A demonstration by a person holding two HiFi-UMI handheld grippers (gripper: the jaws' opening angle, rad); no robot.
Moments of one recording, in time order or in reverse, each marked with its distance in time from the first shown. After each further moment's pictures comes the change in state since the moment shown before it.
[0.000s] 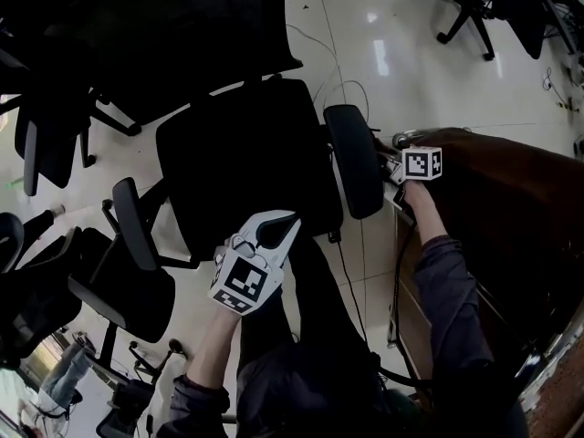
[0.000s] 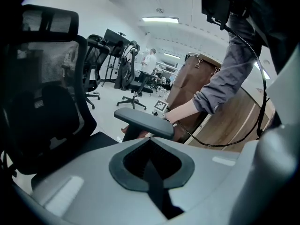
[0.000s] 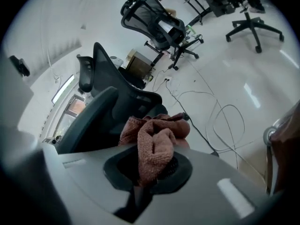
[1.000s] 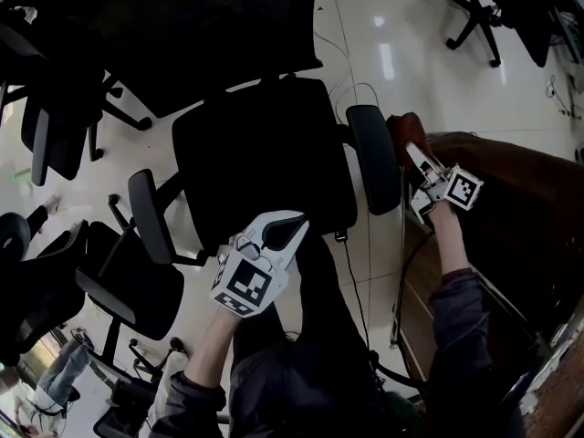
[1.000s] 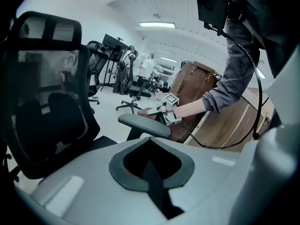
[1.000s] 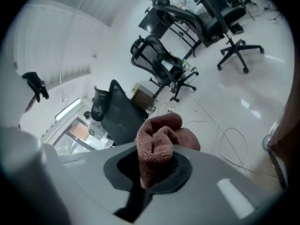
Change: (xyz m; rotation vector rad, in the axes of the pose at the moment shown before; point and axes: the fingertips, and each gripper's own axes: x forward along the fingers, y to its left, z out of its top) left arm -0.045 0.005 0.006 0.031 -0.048 -0.025; right arm -0.084 0.067 0.046 0.069 -0.419 0.012
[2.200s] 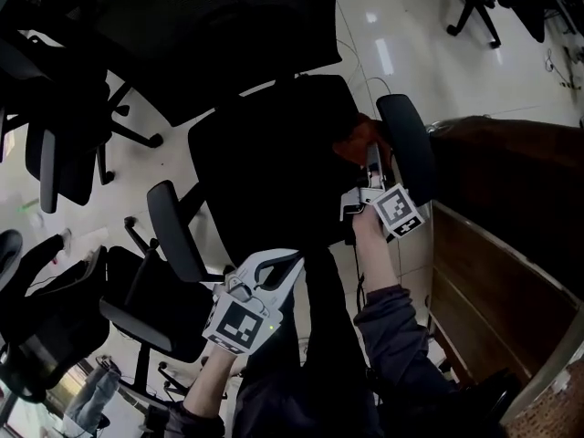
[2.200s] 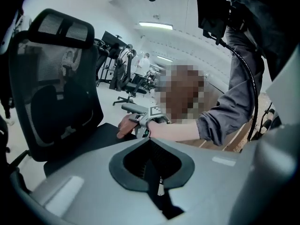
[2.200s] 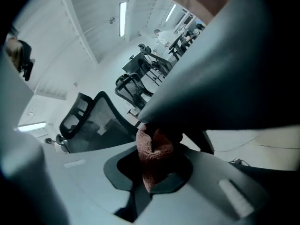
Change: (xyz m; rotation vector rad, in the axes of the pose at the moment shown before) left arm -0.096 0.007 -0.060 -0.007 0.011 -0.079; right arm 0.096 0.052 -0.104 0.110 -0.615 -0.318
